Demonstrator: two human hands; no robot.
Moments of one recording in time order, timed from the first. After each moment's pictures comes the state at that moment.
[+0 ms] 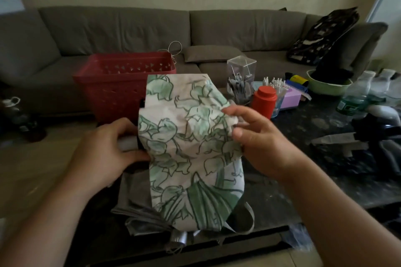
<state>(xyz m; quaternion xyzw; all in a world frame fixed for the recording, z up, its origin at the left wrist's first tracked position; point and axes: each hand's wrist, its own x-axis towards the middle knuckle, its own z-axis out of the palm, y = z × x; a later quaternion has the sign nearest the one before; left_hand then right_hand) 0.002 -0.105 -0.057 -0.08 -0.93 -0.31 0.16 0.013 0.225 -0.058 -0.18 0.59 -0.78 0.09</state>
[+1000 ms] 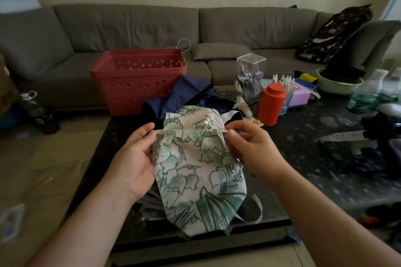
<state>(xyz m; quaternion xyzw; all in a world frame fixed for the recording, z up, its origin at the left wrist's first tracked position) 0.023 -0.067 -0.078 0.12 -0.47 -0.87 -0.04 0.036 0.180 -0.073 0.01 0.75 -0.66 -0.03</state>
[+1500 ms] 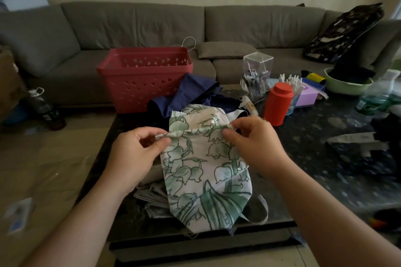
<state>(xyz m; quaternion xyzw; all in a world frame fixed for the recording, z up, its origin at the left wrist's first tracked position) 0.012 -0.099 -0.096 0.00 -0.85 -0.51 0.15 0.017 0.175 -0.072 -0.03 0.88 -0.46 -0.14</state>
